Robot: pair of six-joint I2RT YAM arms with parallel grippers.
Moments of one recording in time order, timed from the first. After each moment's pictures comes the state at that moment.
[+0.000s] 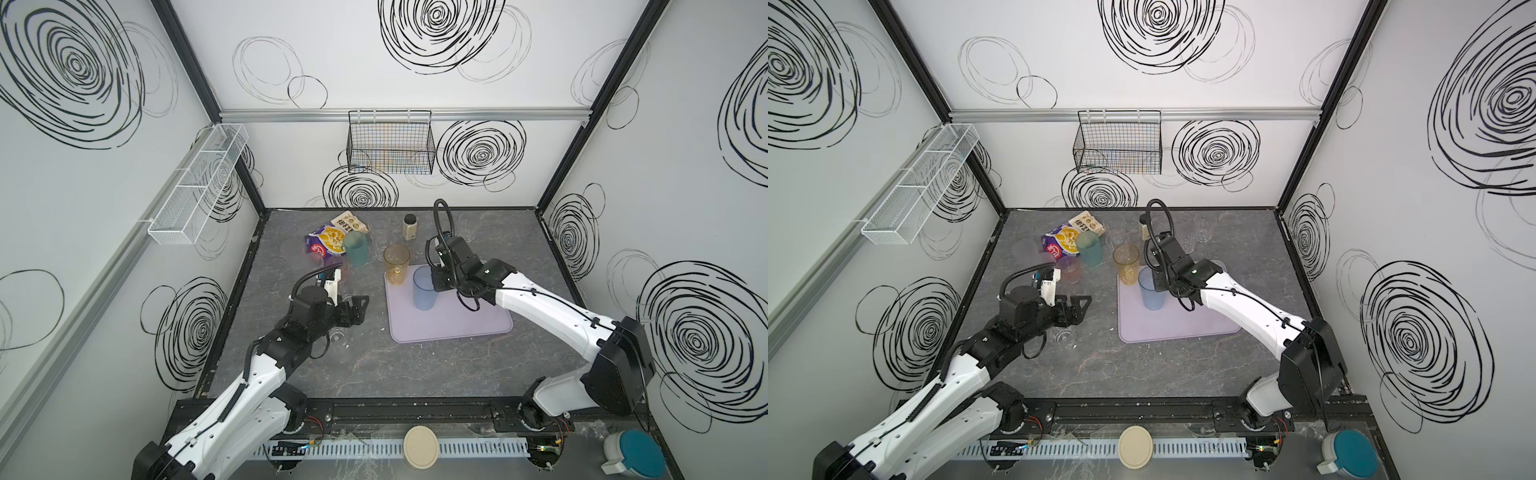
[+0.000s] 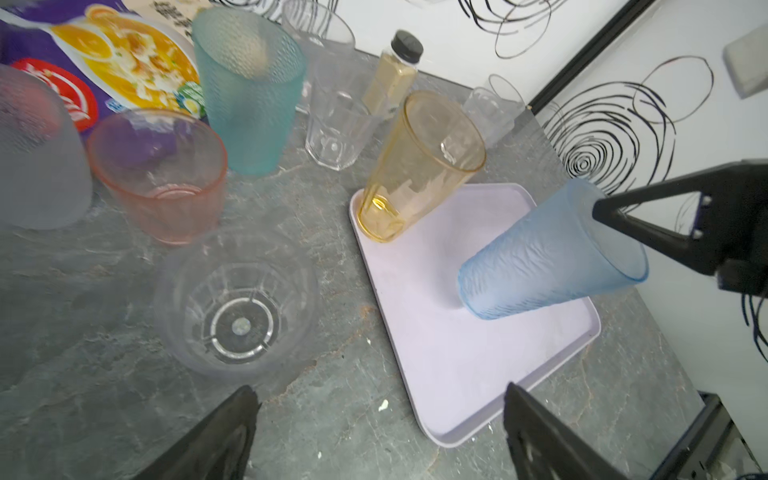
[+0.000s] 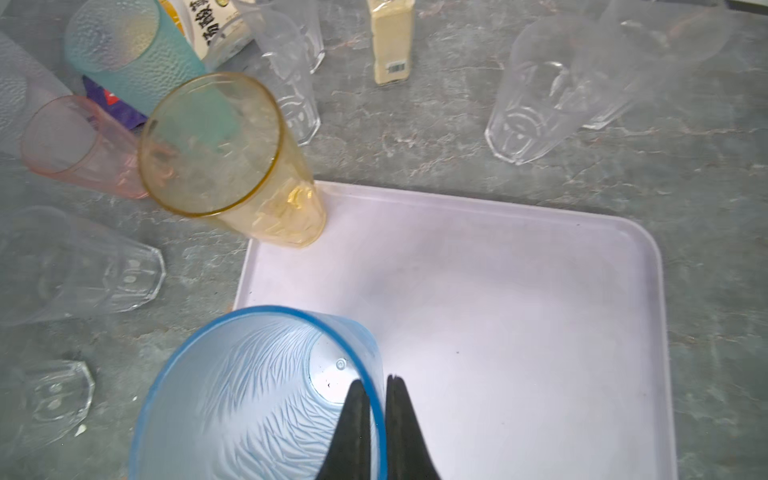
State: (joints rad) left arm -0.46 0.79 0.51 -0.25 0.10 -0.49; right arm 0.70 1.47 1.19 -0.60 0.21 0.43
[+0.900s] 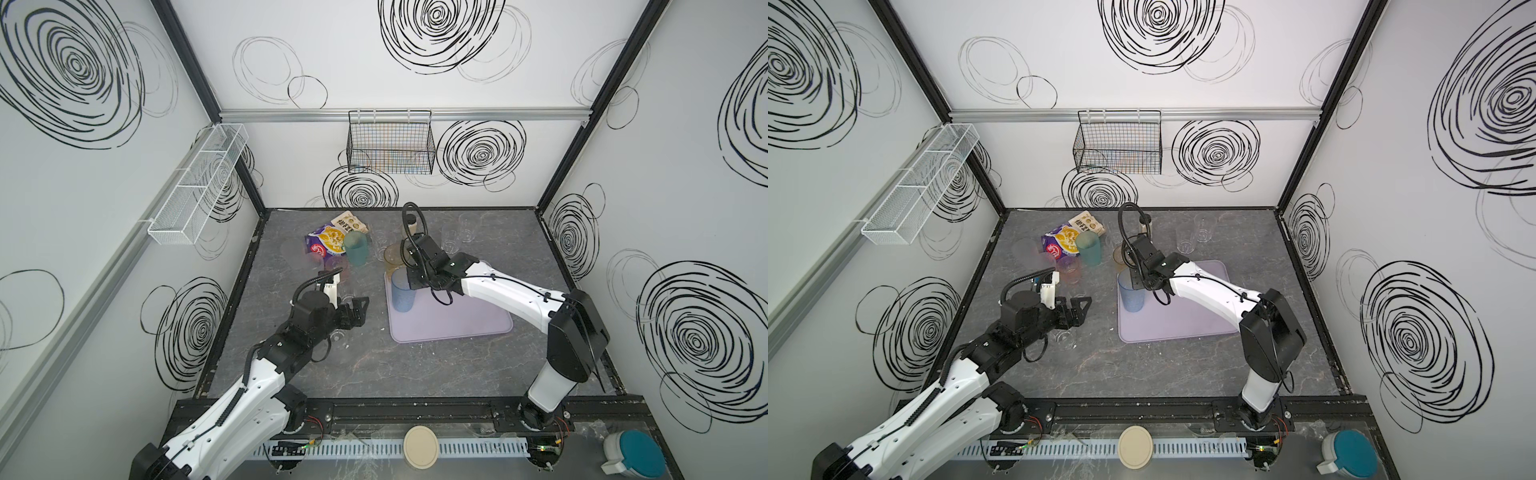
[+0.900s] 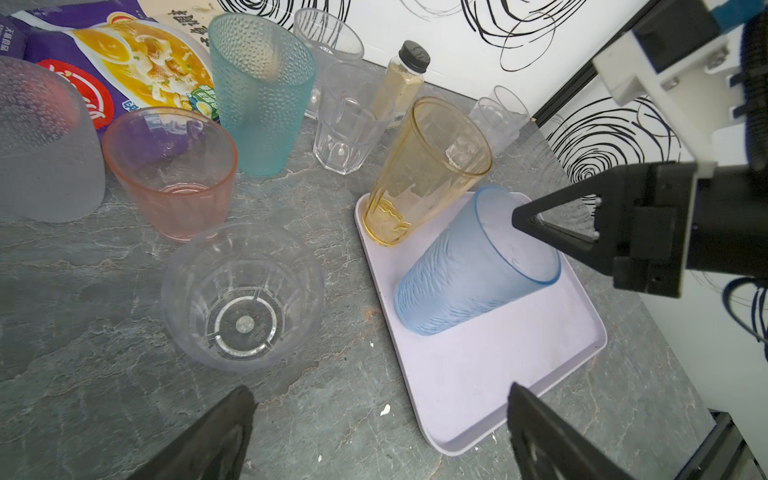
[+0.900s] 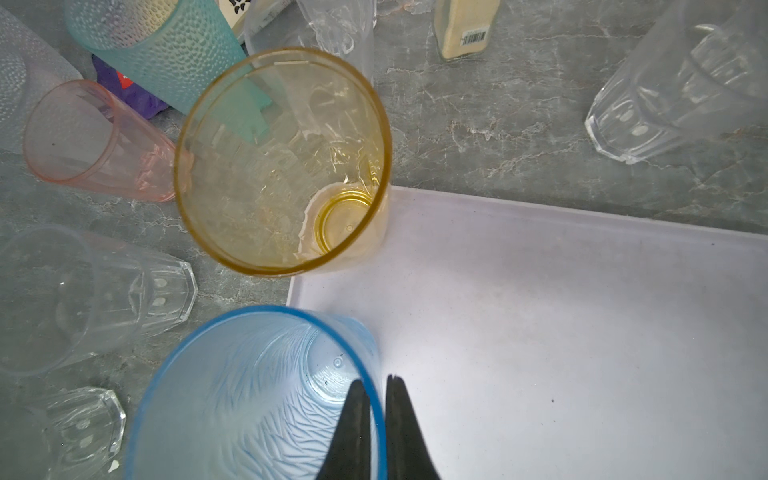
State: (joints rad) left arm -0.46 0.75 0.47 -0.22 0.04 -0.51; right arm 0.76 1.71 1.35 -0.59 0.20 0.50
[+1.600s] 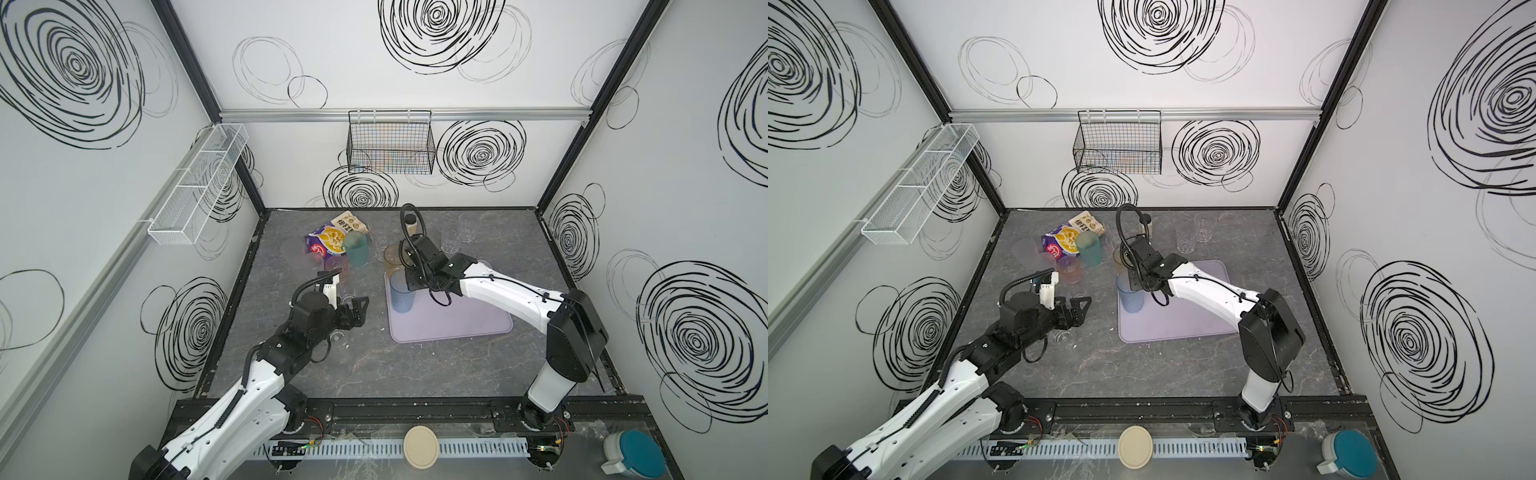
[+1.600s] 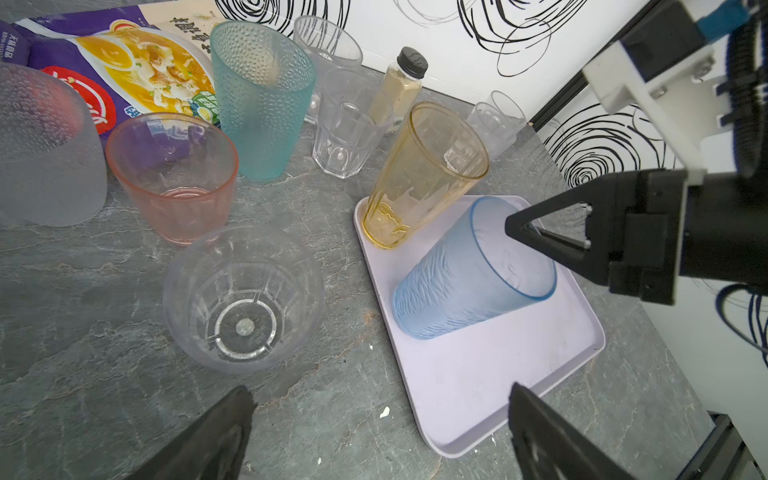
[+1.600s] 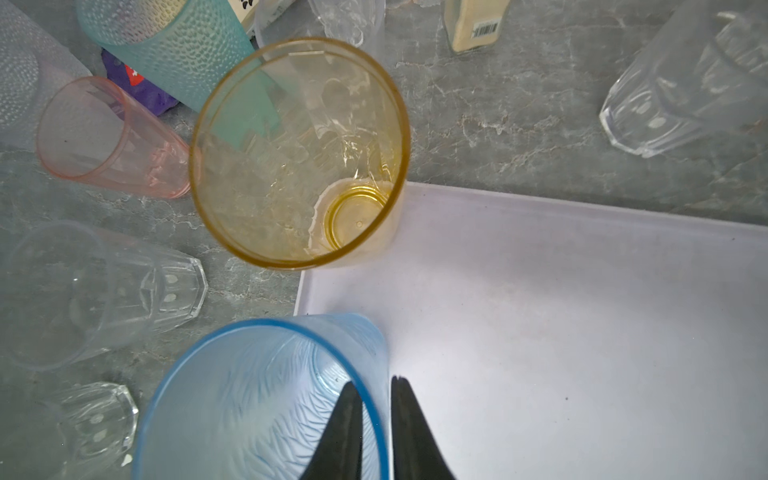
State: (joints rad) left arm -0.46 0.74 0.47 -0.22 0.04 -0.51; right arm 0.77 1.71 1.35 -0.59 0.19 0.51
